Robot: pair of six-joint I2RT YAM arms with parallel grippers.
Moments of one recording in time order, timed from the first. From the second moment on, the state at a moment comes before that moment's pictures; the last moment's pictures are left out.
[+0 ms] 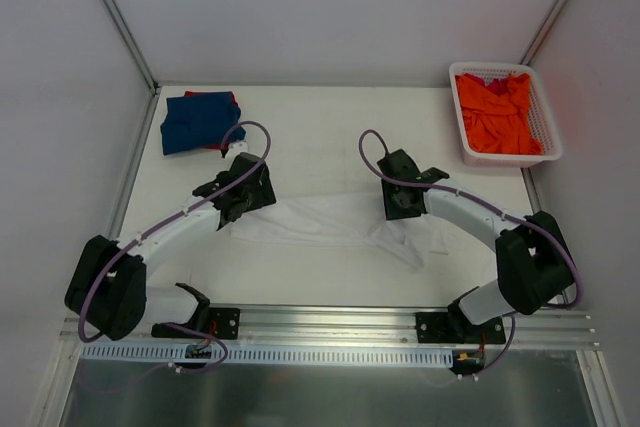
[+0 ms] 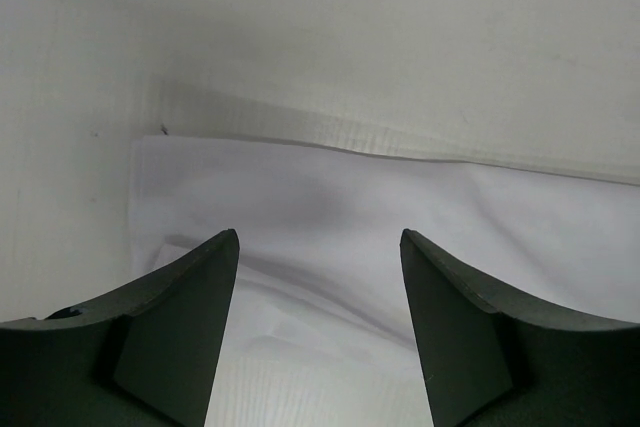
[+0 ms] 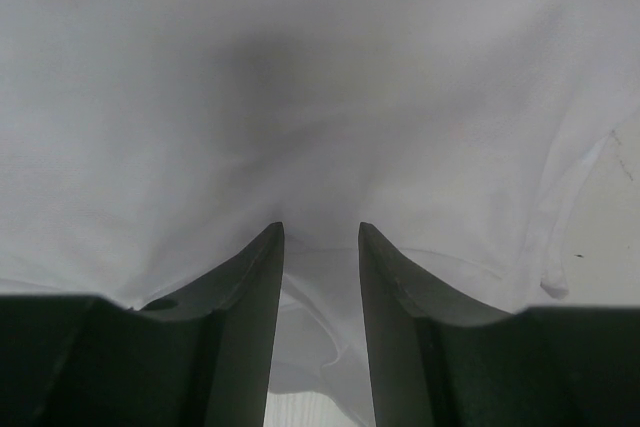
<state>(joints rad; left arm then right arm) -0.51 1.32 0.76 -0.36 -0.36 -0.65 0.58 1.48 0.94 -0.64 0.26 0.38</state>
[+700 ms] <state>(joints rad) -0.55 1.33 0.68 -0.39 -0.30 -0.73 0.59 1.50 0.92 -0.63 0.27 0.40</state>
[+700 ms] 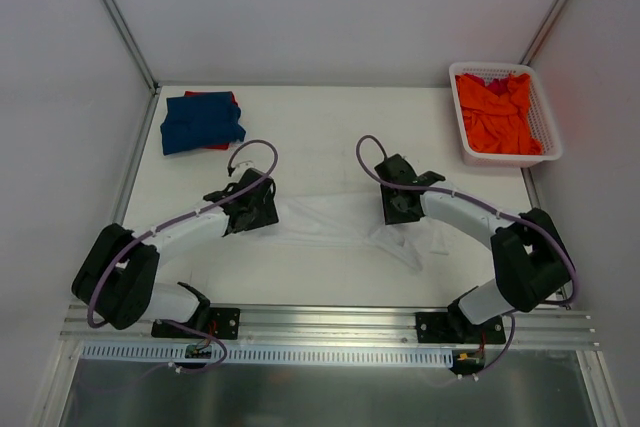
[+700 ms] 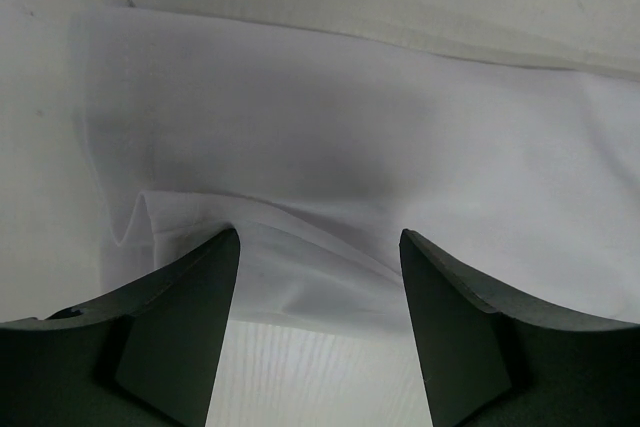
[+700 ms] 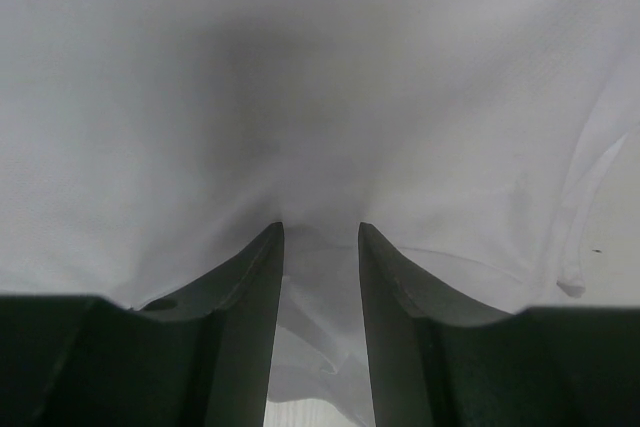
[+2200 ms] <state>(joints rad) -0.74 1.24 0.51 -0.28 -0.37 -1.05 0.46 1.98 1.40 -0.64 0.14 0.10</state>
